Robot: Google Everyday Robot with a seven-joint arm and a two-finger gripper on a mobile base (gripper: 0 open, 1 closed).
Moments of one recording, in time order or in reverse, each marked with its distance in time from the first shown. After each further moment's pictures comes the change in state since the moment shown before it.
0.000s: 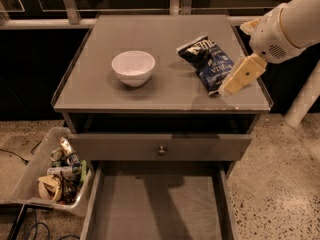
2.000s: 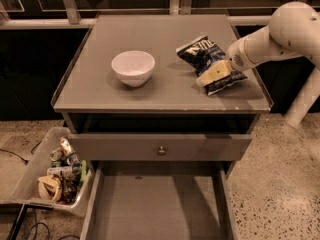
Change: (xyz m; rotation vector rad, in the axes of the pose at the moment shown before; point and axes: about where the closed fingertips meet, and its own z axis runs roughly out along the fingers) arm 0.051 -0.082 0.159 -0.015 -0.074 0.387
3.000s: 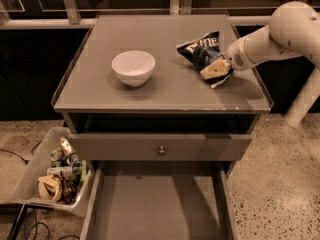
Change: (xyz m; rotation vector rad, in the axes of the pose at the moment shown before) arm 0.001 0.000 0.002 -0.006 0.001 0.003
